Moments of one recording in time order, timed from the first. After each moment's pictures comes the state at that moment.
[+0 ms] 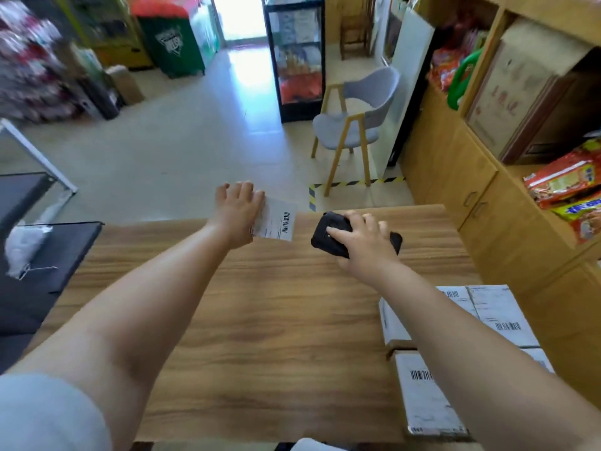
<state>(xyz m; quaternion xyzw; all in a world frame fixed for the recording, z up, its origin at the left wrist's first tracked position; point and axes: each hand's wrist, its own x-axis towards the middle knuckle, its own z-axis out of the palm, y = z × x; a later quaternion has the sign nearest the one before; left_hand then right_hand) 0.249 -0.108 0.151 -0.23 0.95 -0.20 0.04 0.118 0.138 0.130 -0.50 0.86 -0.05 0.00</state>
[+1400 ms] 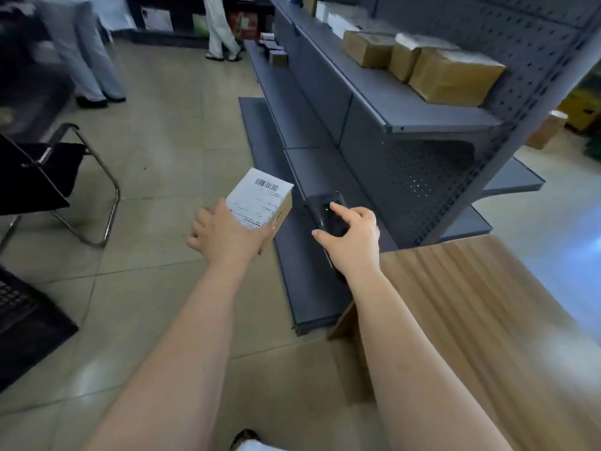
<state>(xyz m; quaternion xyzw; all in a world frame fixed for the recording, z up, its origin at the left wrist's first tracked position) 1.023 -0.018 0.140 -0.92 0.23 0.07 -0.32 0.845 -0.089 0.166 -0.73 0.53 -0.29 0.31</state>
